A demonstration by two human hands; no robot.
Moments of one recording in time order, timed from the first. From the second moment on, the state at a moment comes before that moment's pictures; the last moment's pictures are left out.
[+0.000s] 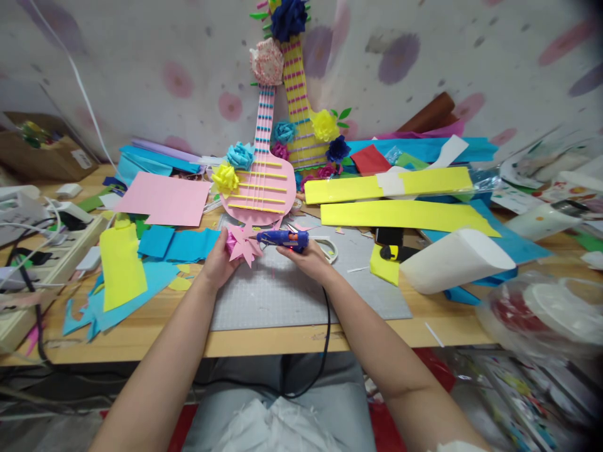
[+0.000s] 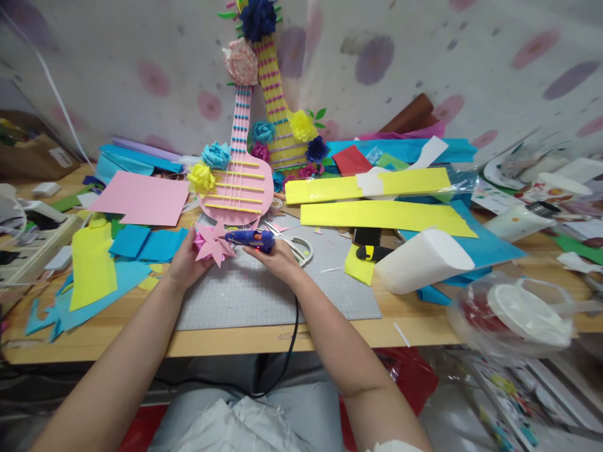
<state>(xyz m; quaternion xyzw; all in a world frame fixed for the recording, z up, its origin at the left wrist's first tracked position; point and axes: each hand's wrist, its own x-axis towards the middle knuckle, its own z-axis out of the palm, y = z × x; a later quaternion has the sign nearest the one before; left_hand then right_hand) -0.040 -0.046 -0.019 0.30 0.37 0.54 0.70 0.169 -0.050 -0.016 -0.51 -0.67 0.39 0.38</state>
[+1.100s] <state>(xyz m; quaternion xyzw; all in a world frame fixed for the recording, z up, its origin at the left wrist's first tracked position) -0.051 -0.046 -0.009 0.21 0.31 0.57 0.73 0.208 -0.032 -0.022 -0.55 -0.58 0.35 0.48</state>
